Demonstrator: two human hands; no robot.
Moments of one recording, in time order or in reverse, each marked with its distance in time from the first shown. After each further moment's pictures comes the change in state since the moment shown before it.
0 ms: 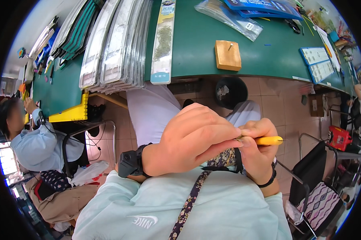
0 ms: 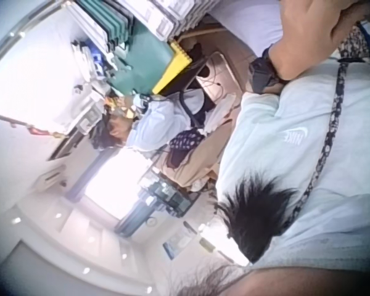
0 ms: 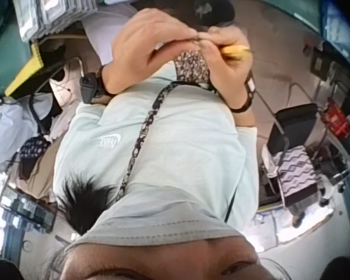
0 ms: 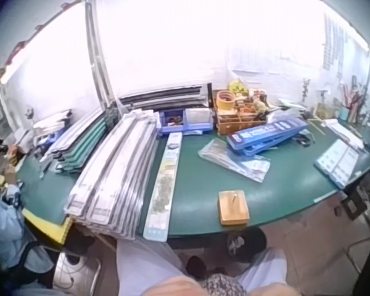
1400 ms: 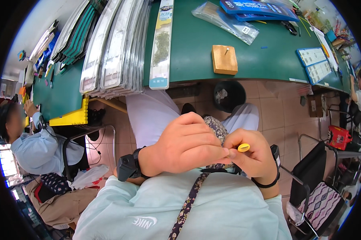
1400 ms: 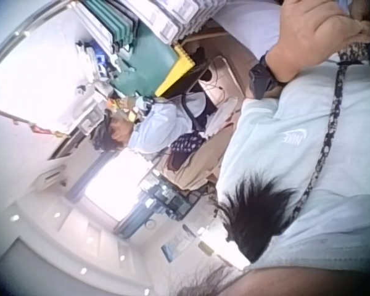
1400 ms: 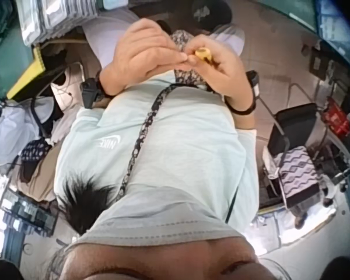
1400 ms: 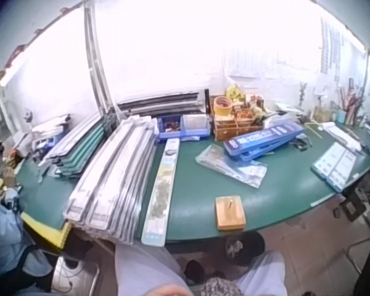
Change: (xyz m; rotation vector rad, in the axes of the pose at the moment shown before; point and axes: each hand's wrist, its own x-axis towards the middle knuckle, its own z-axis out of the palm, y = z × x) left_hand -0.009 -0.004 -0.004 0.068 -0.152 0.161; right_hand 0.012 -0.026 -0.010 -0.390 -0.385 0.195
